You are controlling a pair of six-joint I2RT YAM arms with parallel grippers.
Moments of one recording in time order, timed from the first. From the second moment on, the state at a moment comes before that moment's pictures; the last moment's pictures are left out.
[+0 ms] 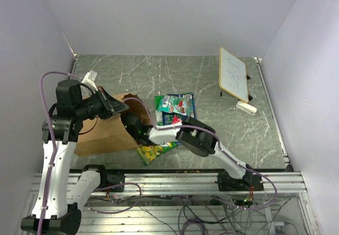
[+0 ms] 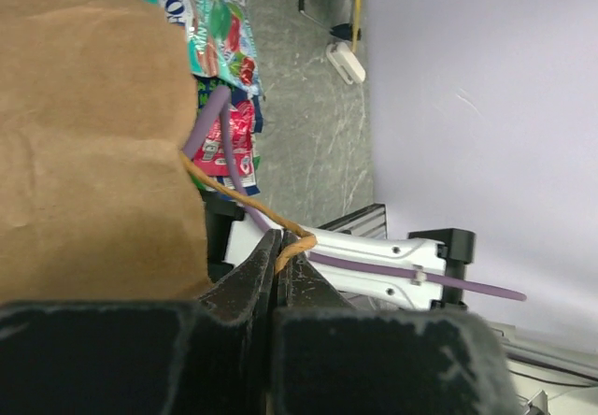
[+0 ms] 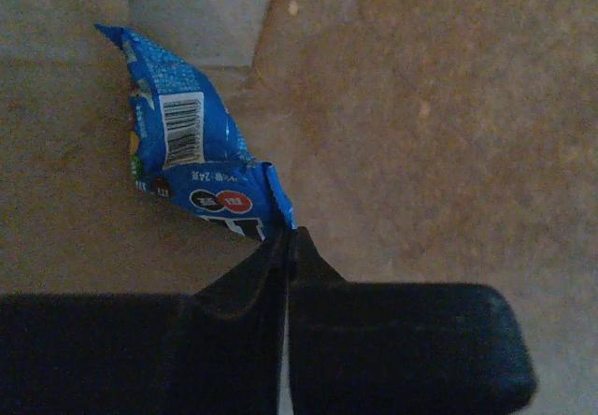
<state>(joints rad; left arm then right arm) -0.05 0.84 1.16 -0.85 0.66 -0.73 1.18 2.45 1.63 0.62 0.25 -0.42</state>
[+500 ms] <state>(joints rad) -0.06 0.92 1.17 -0.78 0.63 -0.72 1.09 2.09 1.25 0.68 0.29 -0.48</state>
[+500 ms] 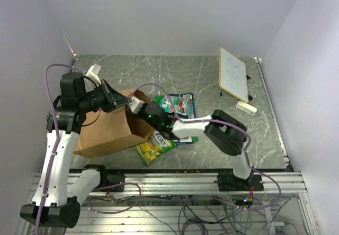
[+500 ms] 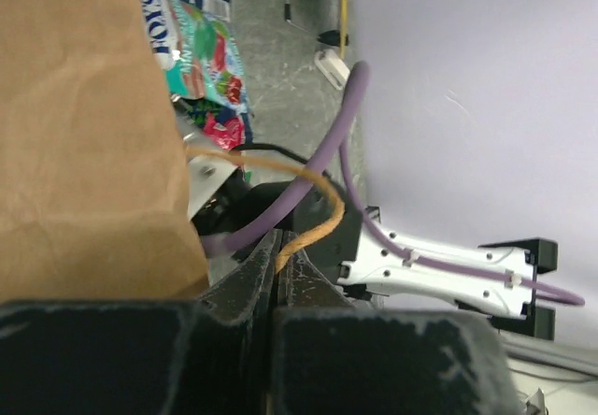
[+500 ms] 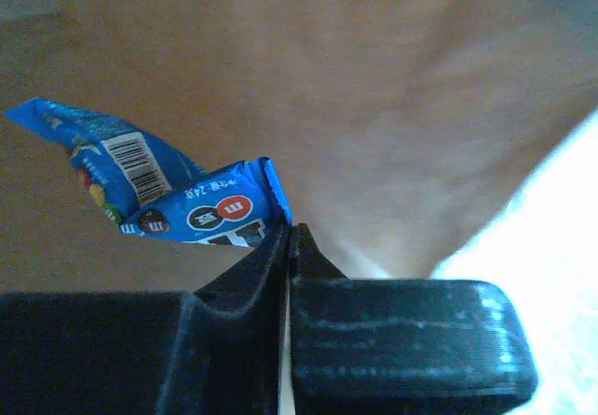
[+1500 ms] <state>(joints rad) -0.06 1.04 1.22 -0.73 0.59 -0.69 0.89 1.17 0.73 0.41 0.17 -0.35</state>
